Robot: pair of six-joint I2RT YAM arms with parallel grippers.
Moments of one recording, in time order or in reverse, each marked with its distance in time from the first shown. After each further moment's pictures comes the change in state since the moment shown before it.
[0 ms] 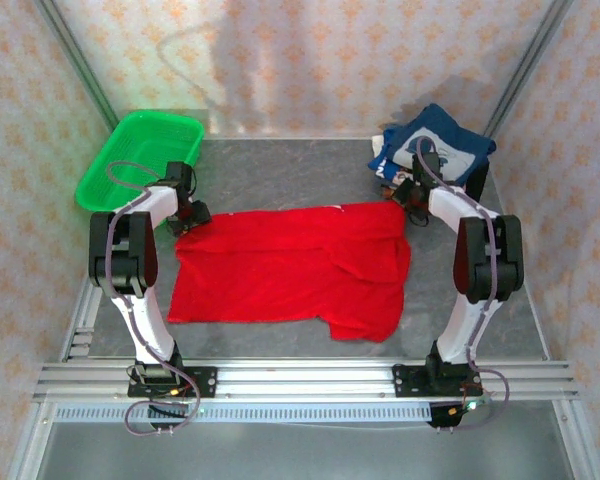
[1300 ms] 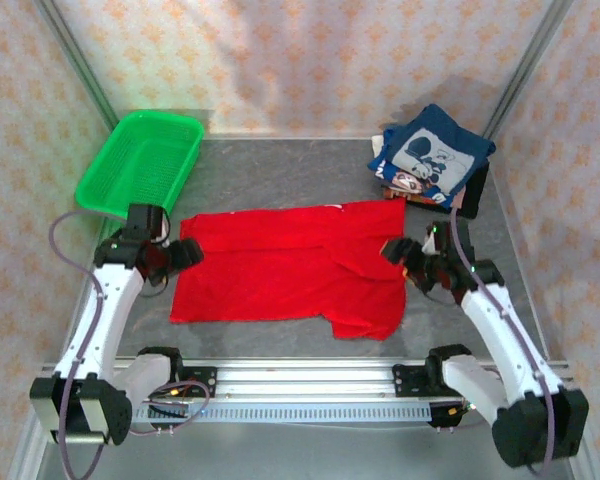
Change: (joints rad) left arm -0.041 -0.927 -0.405 -0.443 0.107 -0.121; right arm 0.105 -1.030 -0.610 -0.401 -0.354 0.098
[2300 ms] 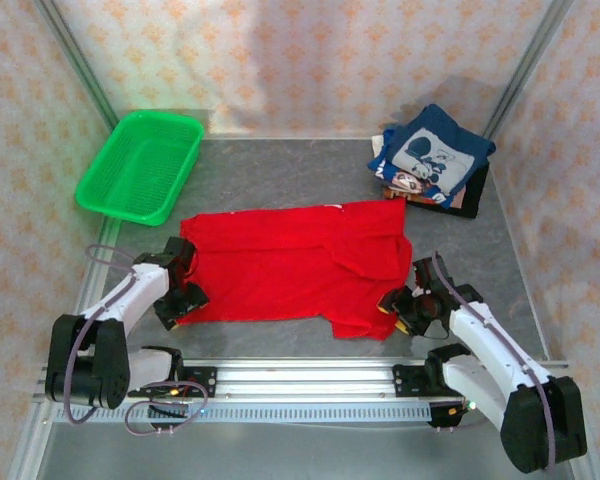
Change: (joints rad) left arm -0.090 0.229 -0.299 0.117 -0.134 -0.310; right arm 0.082 0.023 -0.279 0.024 0.019 0.143
